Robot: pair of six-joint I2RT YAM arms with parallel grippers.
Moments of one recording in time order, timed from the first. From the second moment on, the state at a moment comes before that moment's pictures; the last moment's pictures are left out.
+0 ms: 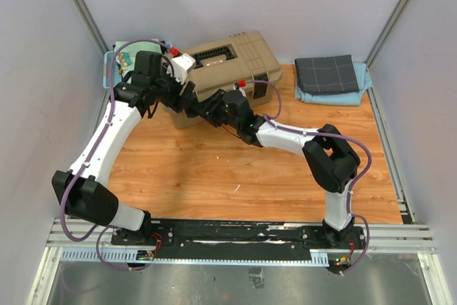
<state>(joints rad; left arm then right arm) -0.26 1.42 1.48 -0.72 0.20 0.37 0.80 1.93 1.30 0.34 0.03 1.30</state>
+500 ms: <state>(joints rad) -0.26 1.49 1.41 -0.58 0.11 0.42 0.80 1.93 1.30 0.34 0.02 1.29</state>
